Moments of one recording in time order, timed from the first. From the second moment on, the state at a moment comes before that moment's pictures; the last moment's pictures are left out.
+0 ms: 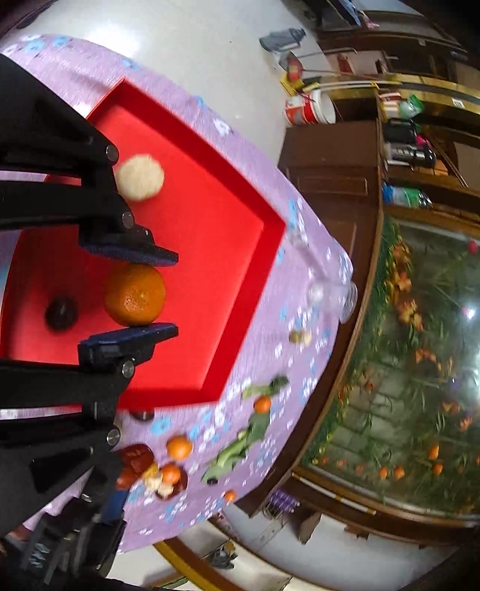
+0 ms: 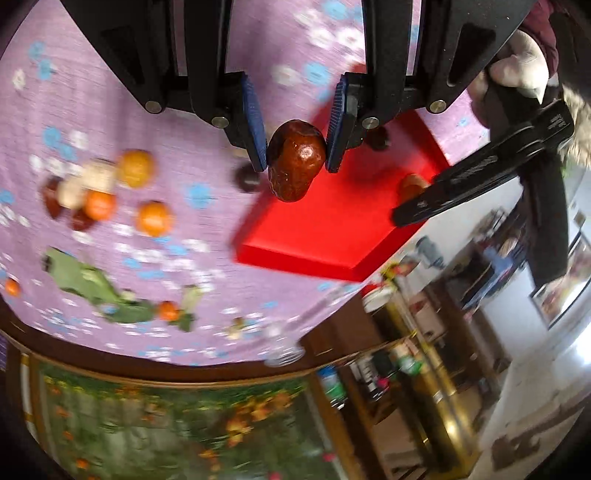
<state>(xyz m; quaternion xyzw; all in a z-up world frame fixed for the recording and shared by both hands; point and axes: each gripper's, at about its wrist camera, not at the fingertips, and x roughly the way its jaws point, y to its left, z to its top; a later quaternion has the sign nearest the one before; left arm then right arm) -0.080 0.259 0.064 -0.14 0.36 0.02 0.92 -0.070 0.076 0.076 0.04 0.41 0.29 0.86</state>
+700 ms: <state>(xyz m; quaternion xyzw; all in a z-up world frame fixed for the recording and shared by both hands) -0.106 0.280 0.081 -0.22 0.33 0.03 0.92 -0.073 0.082 0.075 0.06 0.40 0.29 0.87</state>
